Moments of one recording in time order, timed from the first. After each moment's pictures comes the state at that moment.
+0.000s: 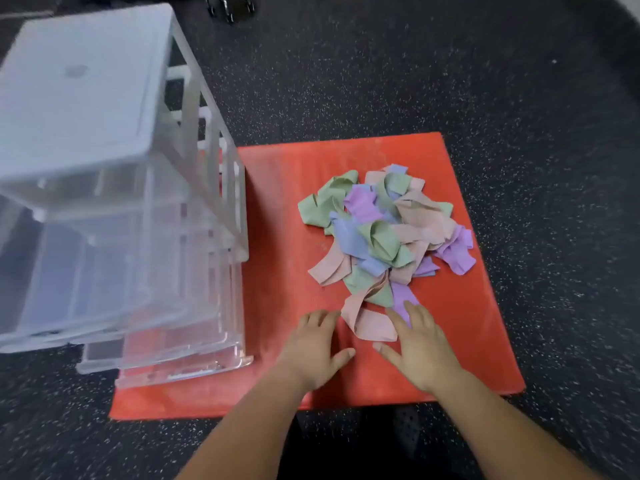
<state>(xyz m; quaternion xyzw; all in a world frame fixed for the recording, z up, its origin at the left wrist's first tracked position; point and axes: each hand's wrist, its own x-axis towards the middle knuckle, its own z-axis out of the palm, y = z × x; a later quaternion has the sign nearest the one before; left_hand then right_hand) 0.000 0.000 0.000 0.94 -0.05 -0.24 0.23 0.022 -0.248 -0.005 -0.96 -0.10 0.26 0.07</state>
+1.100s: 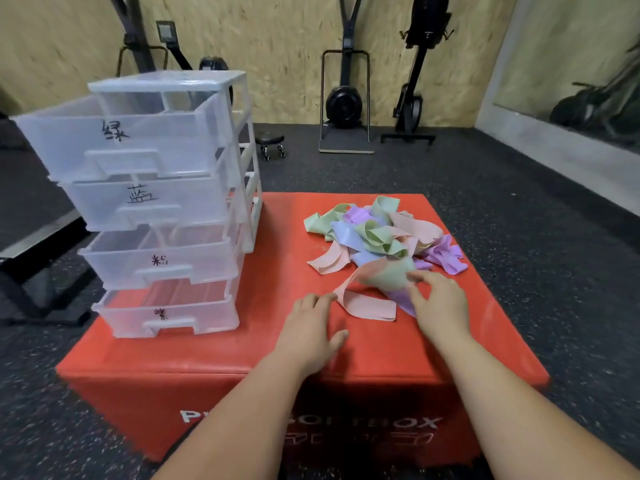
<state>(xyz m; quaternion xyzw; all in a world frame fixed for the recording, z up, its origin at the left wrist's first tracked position) -0.081 -0.028 -0.108 0.97 -0.04 0.07 0.24 -0.009 -0.284 -0.081 -0.93 -0.03 -0.18 0.32</state>
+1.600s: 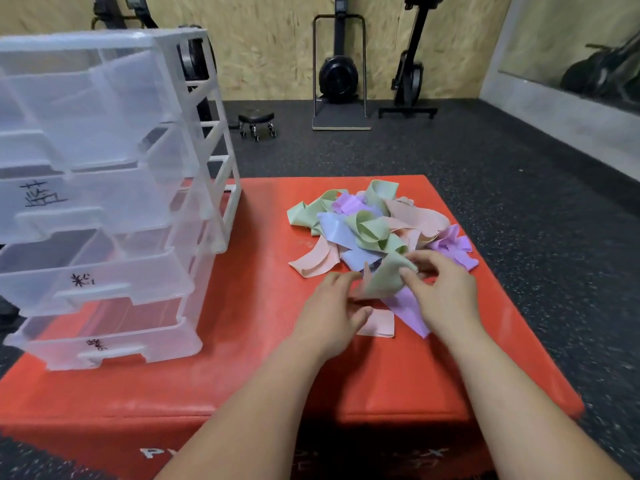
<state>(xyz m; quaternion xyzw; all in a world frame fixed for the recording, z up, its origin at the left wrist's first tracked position) 0.012 -0.076 -0.113 0.93 -0.08 0.08 0.34 0.038 -0.282 -0.067 -0.87 -0.04 -0.17 0.46</state>
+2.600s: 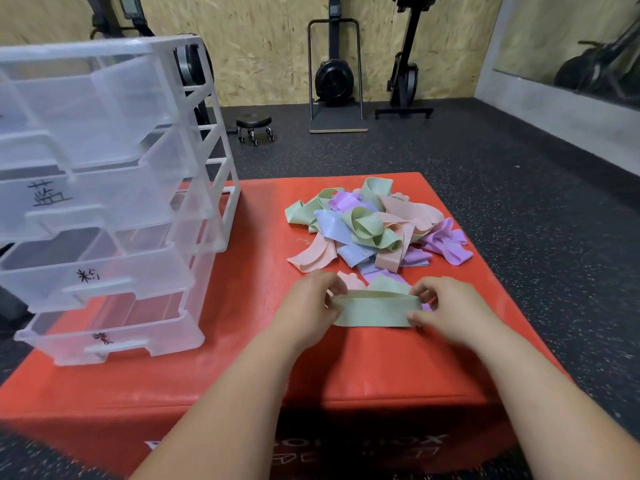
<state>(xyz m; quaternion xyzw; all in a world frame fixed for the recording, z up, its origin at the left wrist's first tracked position) 0.002 -0.050 -0.101 0.94 -0.10 0.08 0.31 0.024 -0.324 -0.078 -0.97 -0.07 0.03 0.21</state>
